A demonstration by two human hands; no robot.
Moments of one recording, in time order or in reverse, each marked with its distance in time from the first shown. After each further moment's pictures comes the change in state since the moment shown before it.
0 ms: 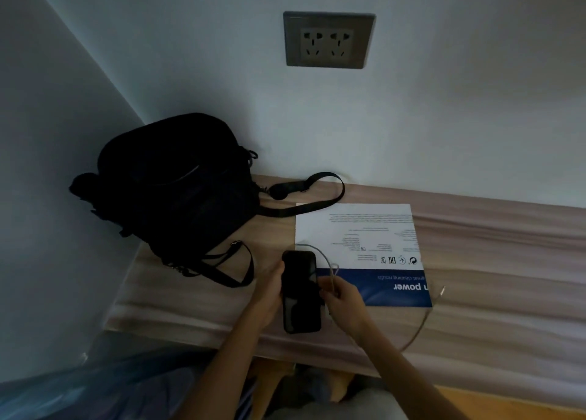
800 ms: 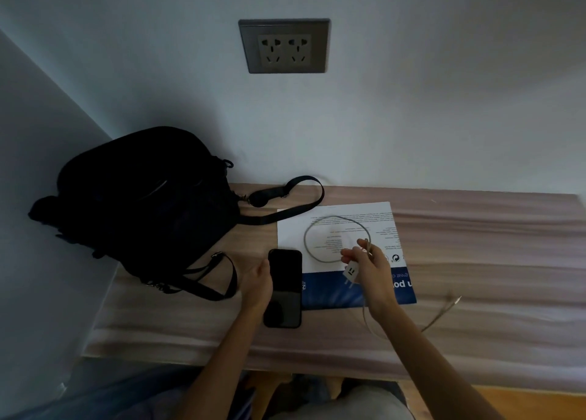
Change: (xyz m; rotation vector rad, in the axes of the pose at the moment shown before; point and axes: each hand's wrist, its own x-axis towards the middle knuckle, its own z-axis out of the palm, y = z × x) left_hand 0.001 0.014 0.020 0.375 0.221 0.180; right_hand 0.010 -0.030 -0.071 0.561 0.376 0.032
